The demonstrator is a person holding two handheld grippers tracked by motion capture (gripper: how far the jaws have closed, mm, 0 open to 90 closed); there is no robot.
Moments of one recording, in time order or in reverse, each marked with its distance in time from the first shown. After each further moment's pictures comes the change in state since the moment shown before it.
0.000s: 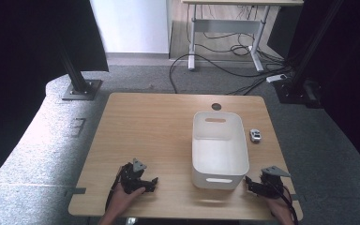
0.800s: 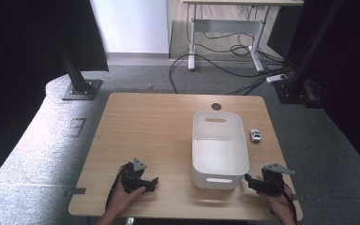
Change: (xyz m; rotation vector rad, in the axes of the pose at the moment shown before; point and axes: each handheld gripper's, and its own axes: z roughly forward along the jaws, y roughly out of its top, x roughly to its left) left arm 0.001 0.002 0.002 0.003 -0.007 0.007; right arm 0.001 0.015 -0.012 -0.042 0.056 0.058
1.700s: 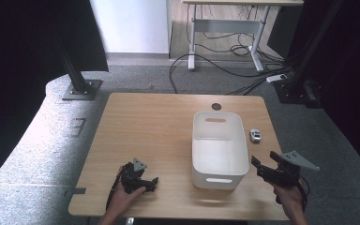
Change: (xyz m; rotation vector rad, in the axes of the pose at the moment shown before) left arm -0.001 0.000 0.000 0.000 0.005 -0.007; right arm 0.015 0.064 -0.069 -0.255 0.036 0.009
